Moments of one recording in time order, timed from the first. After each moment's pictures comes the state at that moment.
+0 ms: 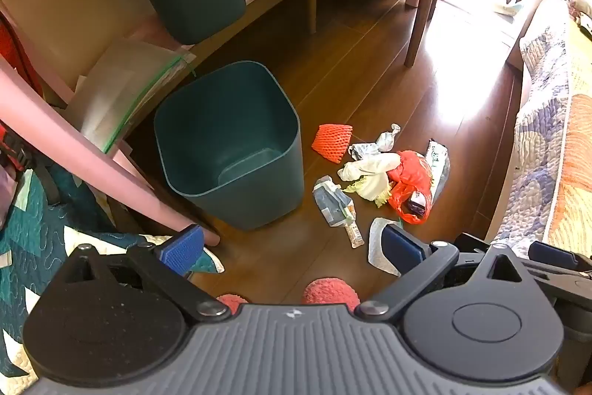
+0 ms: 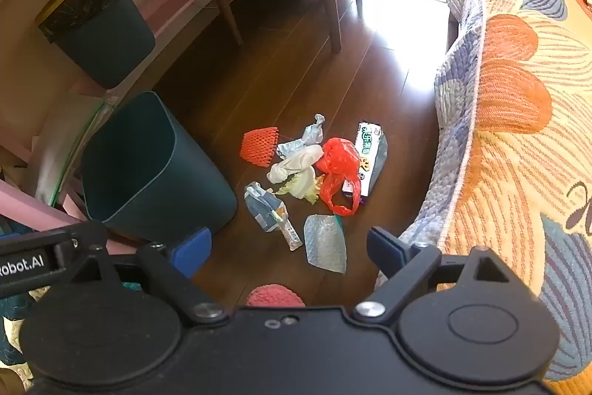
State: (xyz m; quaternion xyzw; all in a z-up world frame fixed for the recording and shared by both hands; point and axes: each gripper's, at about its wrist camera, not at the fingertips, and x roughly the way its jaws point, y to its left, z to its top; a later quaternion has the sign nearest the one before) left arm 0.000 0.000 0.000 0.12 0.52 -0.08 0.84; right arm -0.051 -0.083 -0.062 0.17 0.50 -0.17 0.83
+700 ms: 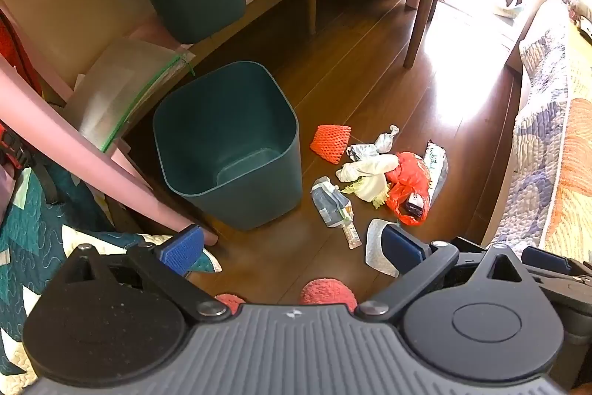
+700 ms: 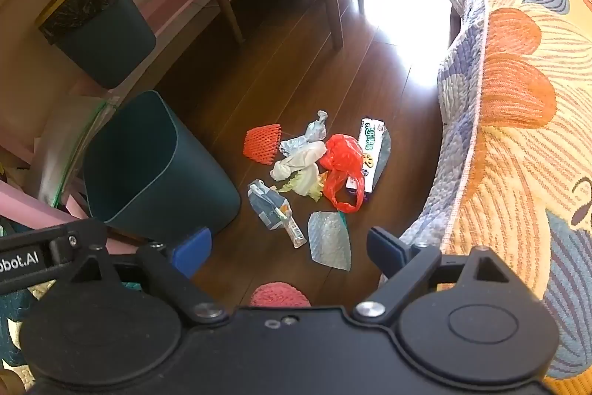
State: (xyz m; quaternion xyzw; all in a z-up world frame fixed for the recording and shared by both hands) left arm 0.002 0.002 0.002 0.11 0.52 -0.08 0.84; right arm -0.052 -0.084 -0.066 0.17 0.50 -0.17 0.83
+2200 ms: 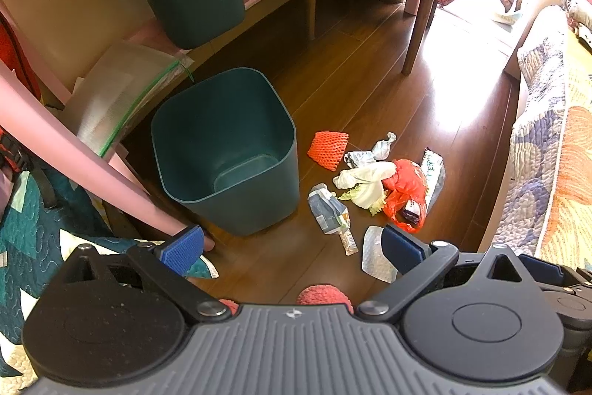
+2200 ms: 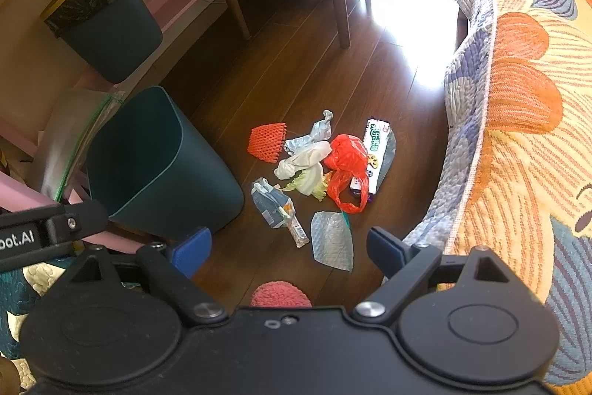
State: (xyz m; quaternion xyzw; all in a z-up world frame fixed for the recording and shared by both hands) left arm 0.005 -0.002 0.004 0.11 0.52 -0.08 0.85; right arm -0.051 -0.084 -0.068 0.16 0.50 -0.16 0.83
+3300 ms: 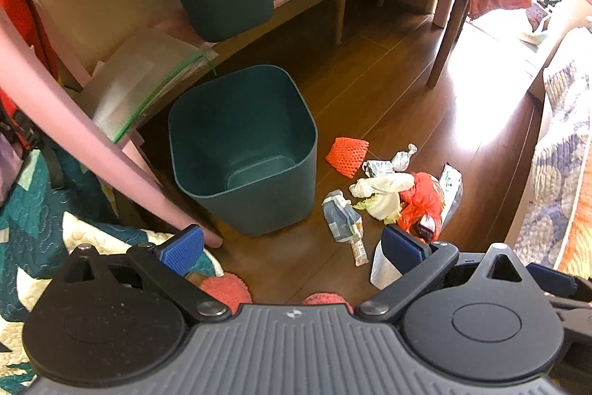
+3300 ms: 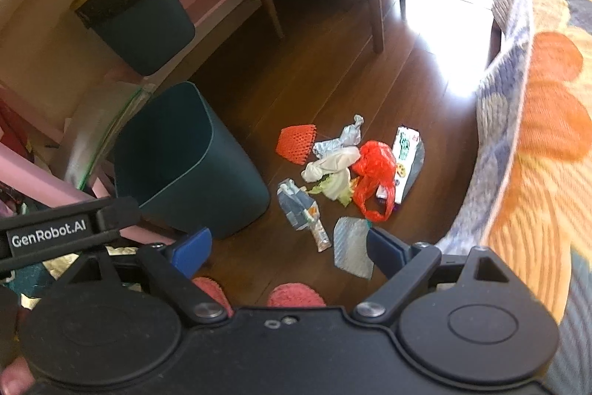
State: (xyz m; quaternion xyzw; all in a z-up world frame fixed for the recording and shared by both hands) left arm 0.016 0.003 -0.012 0.08 0.51 -0.04 0.85; right arm -0.032 -0.087 -0.065 0.15 0.51 -0.10 0.84
